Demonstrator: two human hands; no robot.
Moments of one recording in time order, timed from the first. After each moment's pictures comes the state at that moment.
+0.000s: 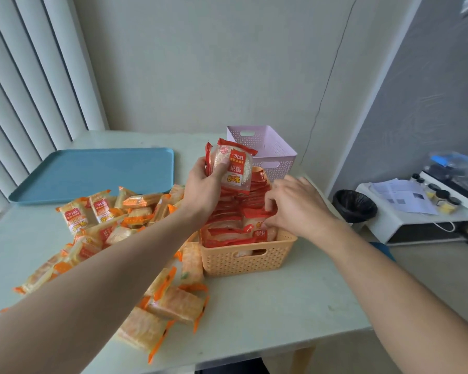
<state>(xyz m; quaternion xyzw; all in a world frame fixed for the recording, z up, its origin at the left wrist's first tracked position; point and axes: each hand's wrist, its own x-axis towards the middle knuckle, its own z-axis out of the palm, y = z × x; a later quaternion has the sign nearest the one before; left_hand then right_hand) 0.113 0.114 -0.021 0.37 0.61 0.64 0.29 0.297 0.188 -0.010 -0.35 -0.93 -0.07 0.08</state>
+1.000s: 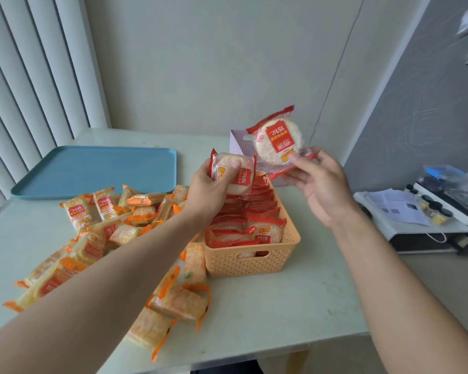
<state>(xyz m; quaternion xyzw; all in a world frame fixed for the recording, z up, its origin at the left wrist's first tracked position) 0.117 0.099 -0.013 0.40 0.55 0.67 0.30 0.297 0.181 0.033 -0.25 -0.57 0.62 0.47</state>
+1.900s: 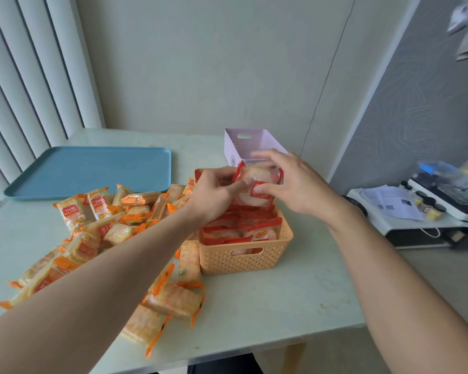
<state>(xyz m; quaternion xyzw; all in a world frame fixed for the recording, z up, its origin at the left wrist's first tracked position) 0.128 0.095 -0.008 0.52 0.56 0.58 0.28 0.296 0.184 0.034 -0.31 -0.90 0.18 0.24</state>
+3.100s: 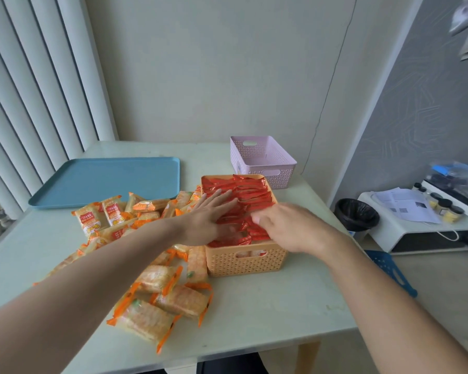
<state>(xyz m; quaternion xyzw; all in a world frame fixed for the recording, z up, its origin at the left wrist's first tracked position) 0.092 0.076 -0.031 0.71 0.67 0.12 0.18 0.302 0.146 0.004 -0.34 -0.94 0.09 0.02</state>
